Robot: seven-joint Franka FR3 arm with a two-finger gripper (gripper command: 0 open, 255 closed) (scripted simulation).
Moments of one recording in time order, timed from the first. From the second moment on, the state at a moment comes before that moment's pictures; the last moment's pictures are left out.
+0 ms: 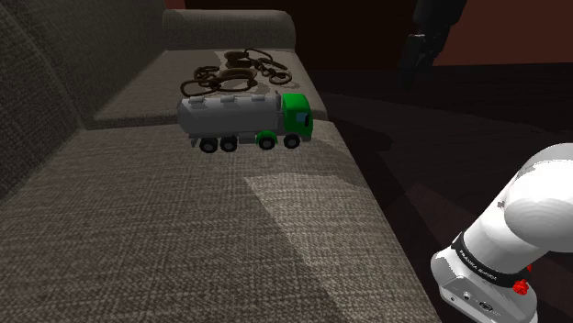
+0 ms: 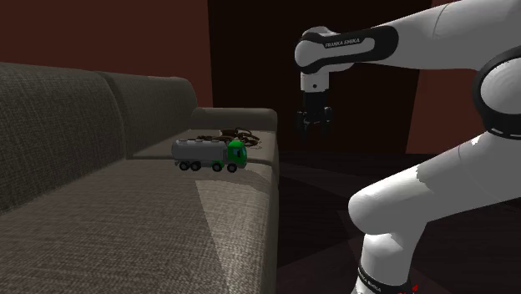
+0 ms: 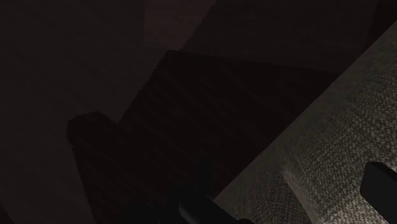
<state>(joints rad) 0.02 -0.82 0.05 -2.37 -0.04 1.55 -0.05</state>
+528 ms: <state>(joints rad) 0.09 -0.62 0.11 -2.25 -0.02 1.62 -0.11</state>
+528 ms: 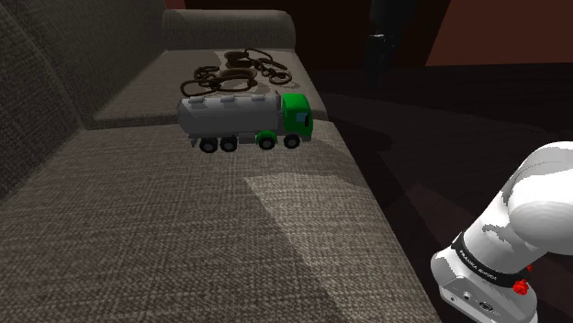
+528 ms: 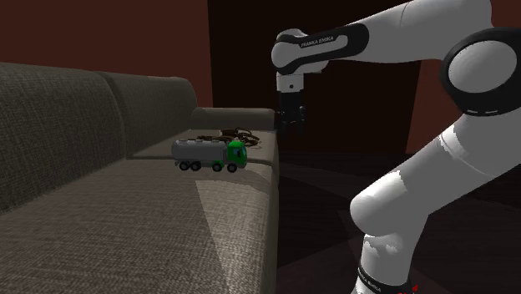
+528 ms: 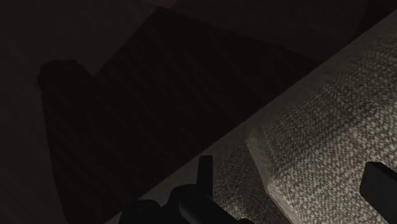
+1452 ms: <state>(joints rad) 0.23 -0.23 0.27 -1.89 -0.03 1.65 -0.25</state>
